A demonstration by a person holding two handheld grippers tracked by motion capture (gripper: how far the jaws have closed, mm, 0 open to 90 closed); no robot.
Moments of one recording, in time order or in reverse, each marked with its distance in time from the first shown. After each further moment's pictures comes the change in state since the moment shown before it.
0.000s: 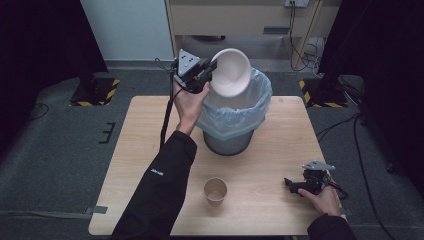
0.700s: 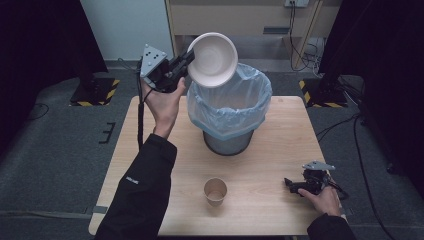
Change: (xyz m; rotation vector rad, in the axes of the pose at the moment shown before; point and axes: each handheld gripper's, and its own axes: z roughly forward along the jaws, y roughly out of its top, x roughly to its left) left arm 0.019 0.031 -0.058 -0.144 0.021 -0.037; right arm 0.000 0.000 0.000 0.000 0.000 0.001
